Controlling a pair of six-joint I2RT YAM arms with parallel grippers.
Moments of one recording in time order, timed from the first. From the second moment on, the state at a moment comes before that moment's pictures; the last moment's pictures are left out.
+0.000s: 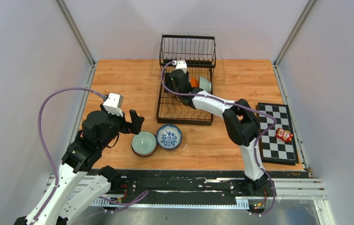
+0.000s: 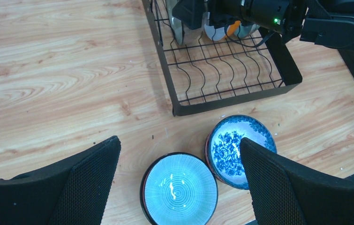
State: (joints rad) left arm -0.51 0.57 0.85 -0.59 -0.12 -0.21; right arm 0.72 2.10 1.61 0.08 0.35 0.35
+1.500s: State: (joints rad) left arm -0.52 0.56 0.85 -0.59 -0.12 -0.21; right arm 0.73 2.11 1.61 0.09 0.35 0.39
